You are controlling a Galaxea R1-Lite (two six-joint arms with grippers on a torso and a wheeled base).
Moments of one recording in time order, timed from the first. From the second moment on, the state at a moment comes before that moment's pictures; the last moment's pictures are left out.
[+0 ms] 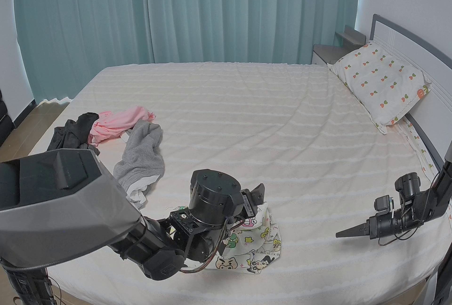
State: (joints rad) left arm -0.81 2.13 -0.84 -0.87 0.41 -0.72; right arm -0.11 2.04 -0.45 -0.46 0.89 -0.08
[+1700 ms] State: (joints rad) left arm -0.50 1.86 -0.35 -0.97 0.23 -0.90; right arm 0.10 2.01 -0.60 -0.46 0.87 0.14
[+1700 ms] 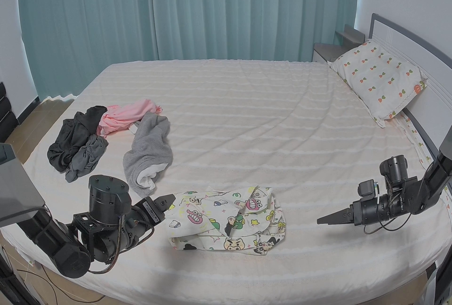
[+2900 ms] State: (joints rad) left arm -0.51 1.90 -0.32 -0.97 0.05 -1.00; right arm 0.39 2.21 -0.66 -0.80 0.50 0.49
